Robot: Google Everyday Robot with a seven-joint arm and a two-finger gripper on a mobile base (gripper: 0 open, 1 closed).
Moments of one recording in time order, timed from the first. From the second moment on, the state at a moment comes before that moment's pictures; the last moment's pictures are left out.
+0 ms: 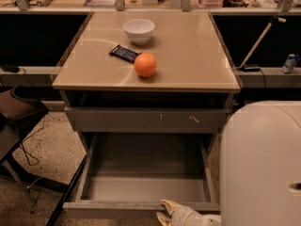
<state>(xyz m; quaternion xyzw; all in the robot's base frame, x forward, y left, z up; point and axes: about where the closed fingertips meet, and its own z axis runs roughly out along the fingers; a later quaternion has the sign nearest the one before) 0.363 -0.043 0.422 -0.61 0.68 0.09 0.40</state>
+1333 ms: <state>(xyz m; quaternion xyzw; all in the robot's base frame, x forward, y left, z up) 0.351 -0.046 0.426 -0.60 0.69 0.09 0.40</state>
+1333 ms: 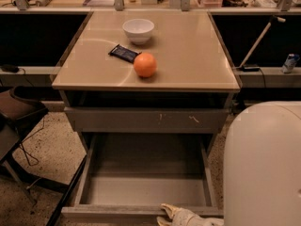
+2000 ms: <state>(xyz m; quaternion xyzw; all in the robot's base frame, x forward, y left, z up) 0.351 -0.046 0.426 -0.60 0.69 0.09 0.40</state>
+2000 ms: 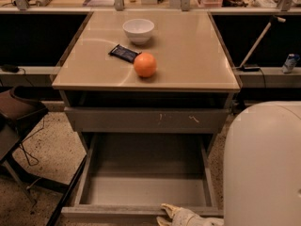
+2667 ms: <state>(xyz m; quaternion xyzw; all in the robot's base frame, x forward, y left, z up) 0.351 -0.046 0.426 -0.60 0.69 0.09 0.40</state>
